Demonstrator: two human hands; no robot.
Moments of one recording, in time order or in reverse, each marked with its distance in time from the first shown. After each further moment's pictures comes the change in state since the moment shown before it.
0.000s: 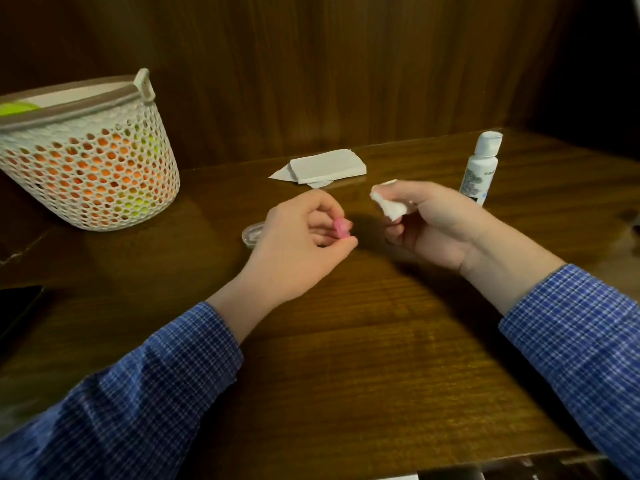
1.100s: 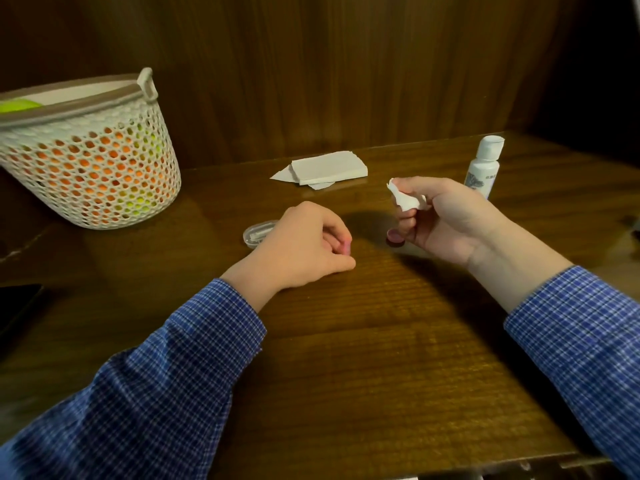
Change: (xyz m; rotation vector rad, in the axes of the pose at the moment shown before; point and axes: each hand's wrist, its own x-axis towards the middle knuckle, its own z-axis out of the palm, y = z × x) left_hand 0.024 -0.008 -0.003 0.295 -0.282 -0.087; right_hand 0.005 -0.004 -0.011 0.114 0.130 -0.005
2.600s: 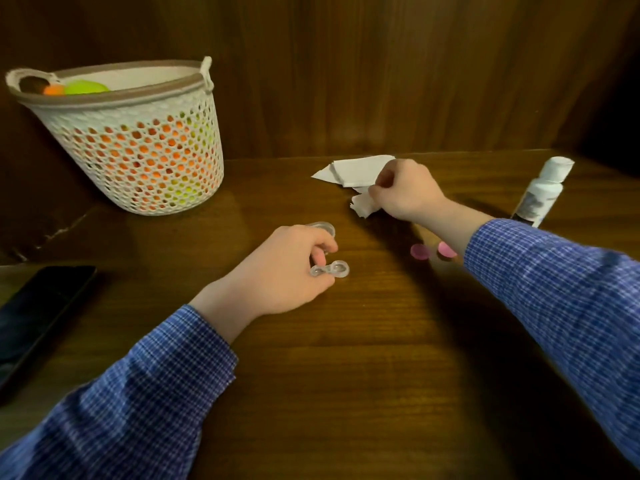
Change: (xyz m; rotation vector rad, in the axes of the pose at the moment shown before) left_hand -0.048 -0.066 -0.040 0.049 0.012 -0.052; right_hand 0.125 0.017 0.073 -1.374 0.171 -0.522
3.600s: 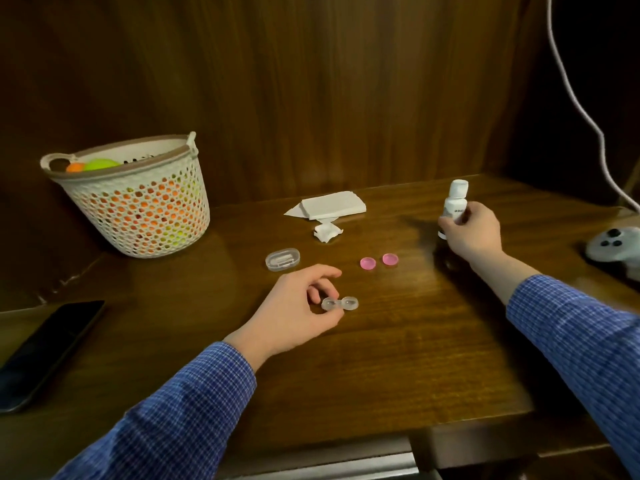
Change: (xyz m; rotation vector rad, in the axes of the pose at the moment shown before) left_hand -0.033 0.051 0.047 -0.166 0.091 0.131; right_hand -0.090 0.123 -0.081 0.303 0.450 0.407
